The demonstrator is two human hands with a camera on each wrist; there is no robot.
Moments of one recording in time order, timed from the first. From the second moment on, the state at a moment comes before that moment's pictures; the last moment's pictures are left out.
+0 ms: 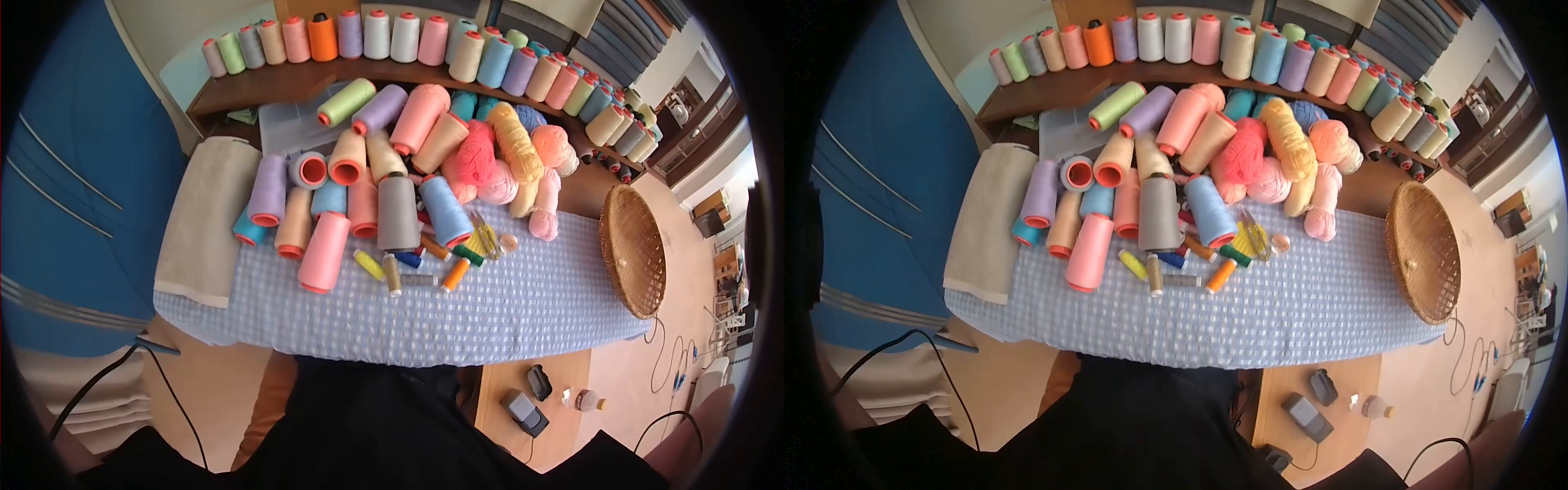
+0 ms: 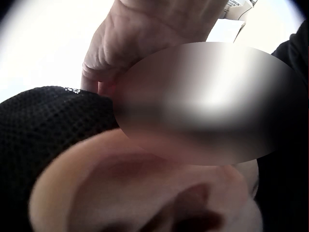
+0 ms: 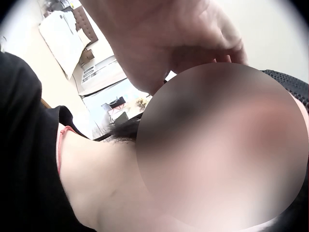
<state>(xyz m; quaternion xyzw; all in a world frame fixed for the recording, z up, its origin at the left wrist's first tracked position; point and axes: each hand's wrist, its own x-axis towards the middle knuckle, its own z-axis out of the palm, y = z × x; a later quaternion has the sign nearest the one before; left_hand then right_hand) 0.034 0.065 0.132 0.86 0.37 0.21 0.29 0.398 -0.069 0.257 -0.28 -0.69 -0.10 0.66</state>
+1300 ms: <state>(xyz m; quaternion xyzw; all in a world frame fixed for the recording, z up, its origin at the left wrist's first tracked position) -0.022 0.054 0.198 0.86 0.31 0.35 0.22 0.372 -0.062 0.258 -0.23 -0.71 -0.14 0.65</state>
